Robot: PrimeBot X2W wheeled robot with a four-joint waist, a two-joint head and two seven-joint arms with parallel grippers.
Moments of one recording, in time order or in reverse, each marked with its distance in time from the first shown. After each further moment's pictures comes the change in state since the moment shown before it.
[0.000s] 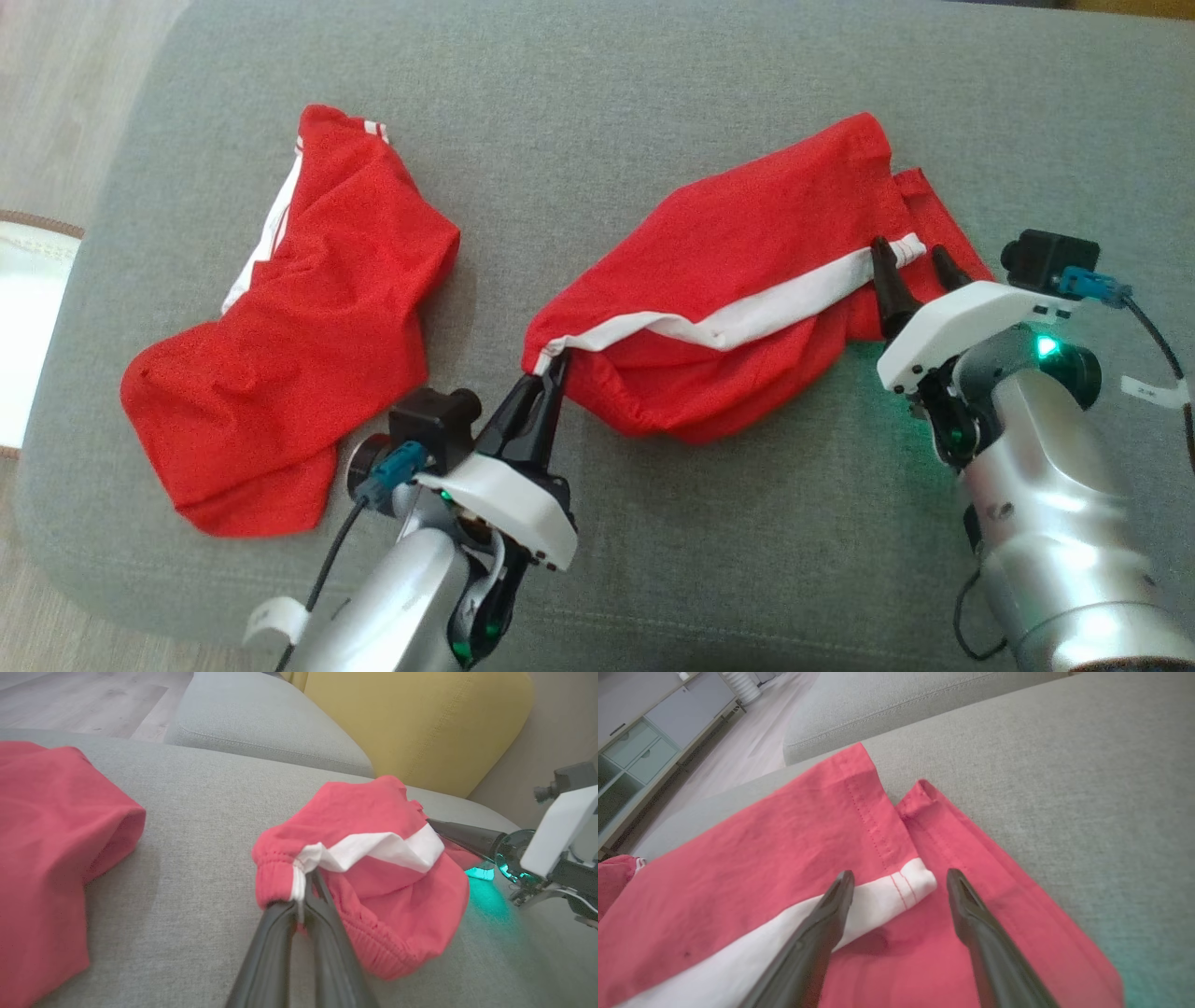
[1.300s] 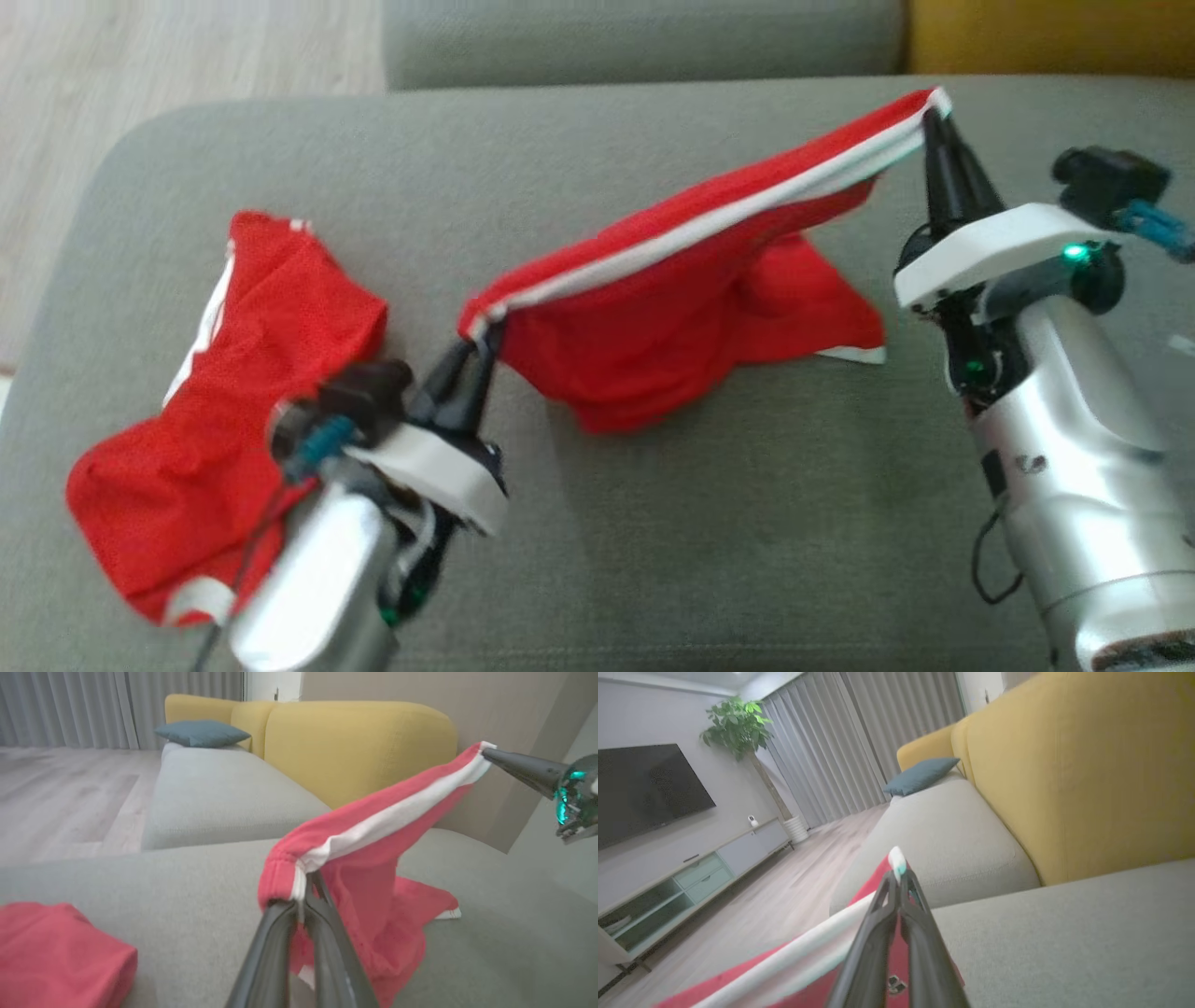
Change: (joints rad) left arm -0.020 0.086 0.077 -0.033 0.065 -0.044 0.000; right arm -0.048 -0.064 0.171 -0.177 0.205 0.000 -0.139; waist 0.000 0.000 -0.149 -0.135
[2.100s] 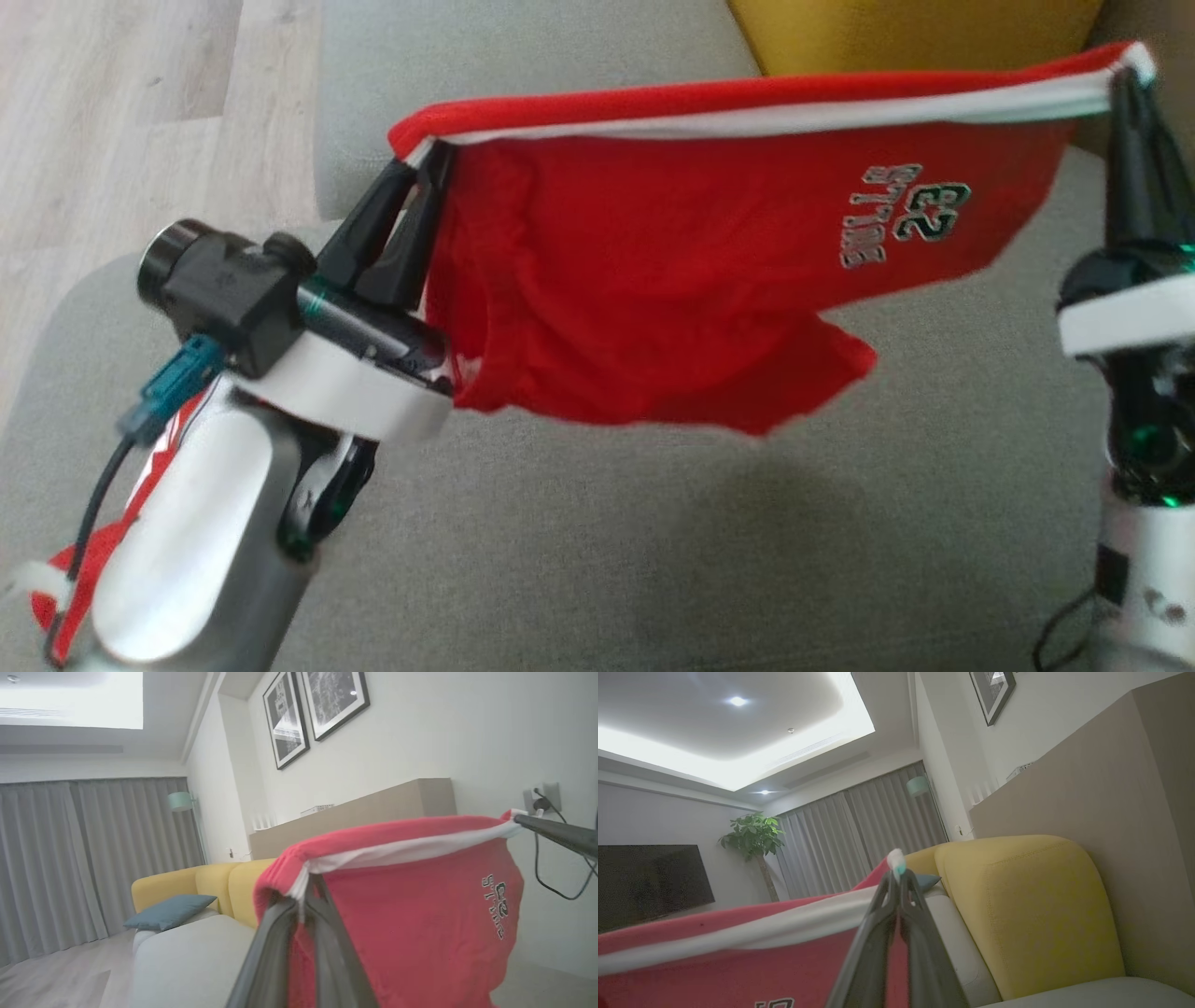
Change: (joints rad) left arm -0.097 0.159 0.064 -0.473 0.027 0.030 0.136; right arm 0.353 0.062 -0.303 -0.868 -0.068 0.000 0.344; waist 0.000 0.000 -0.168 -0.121
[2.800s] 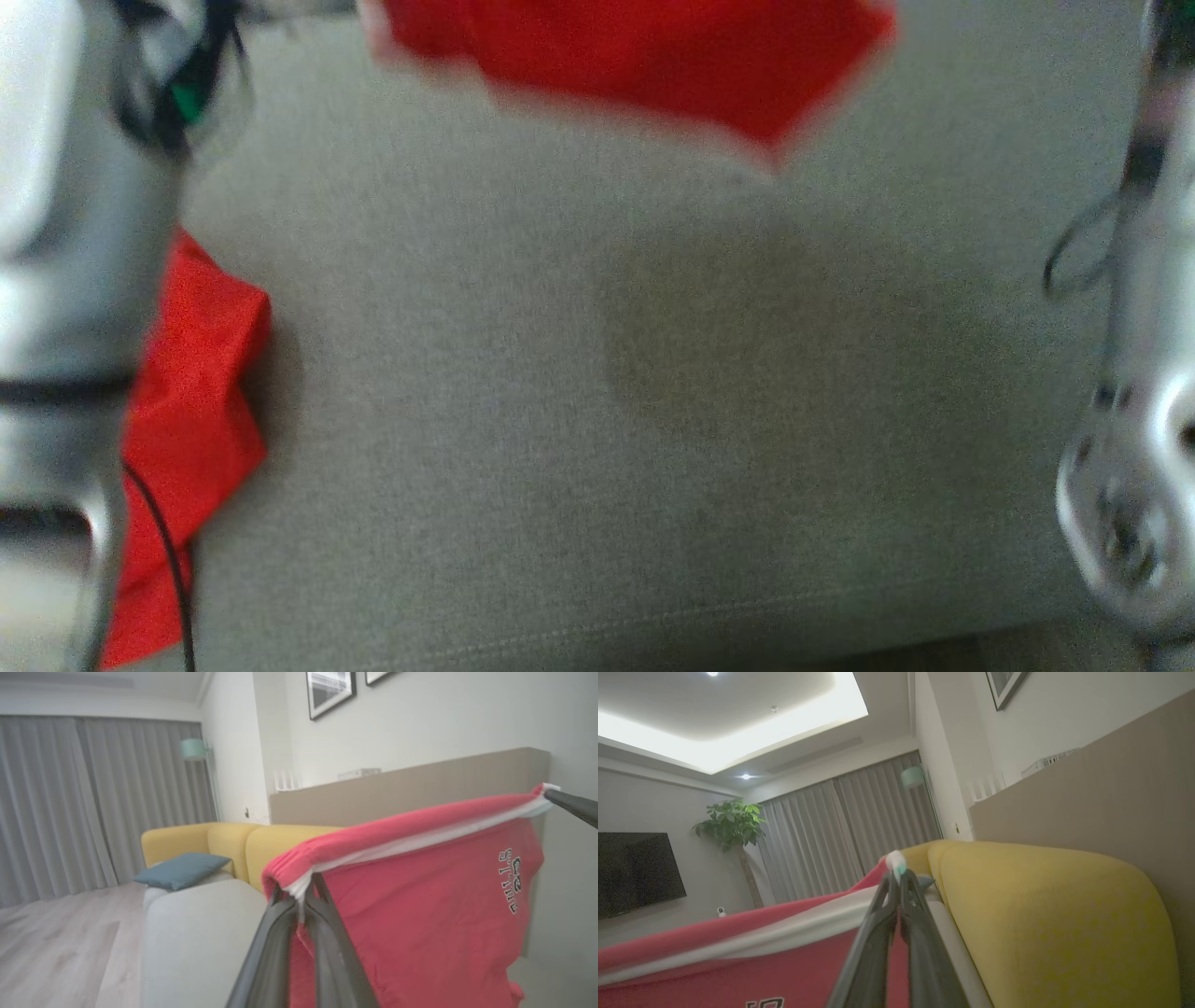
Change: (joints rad) left arm -0.623 -0.017 0.039 0.470 -0.131 -0.123 0.129; right arm -0.720 0.006 -0.011 0.546 -0.146 0.000 -0.072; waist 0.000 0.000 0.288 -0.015
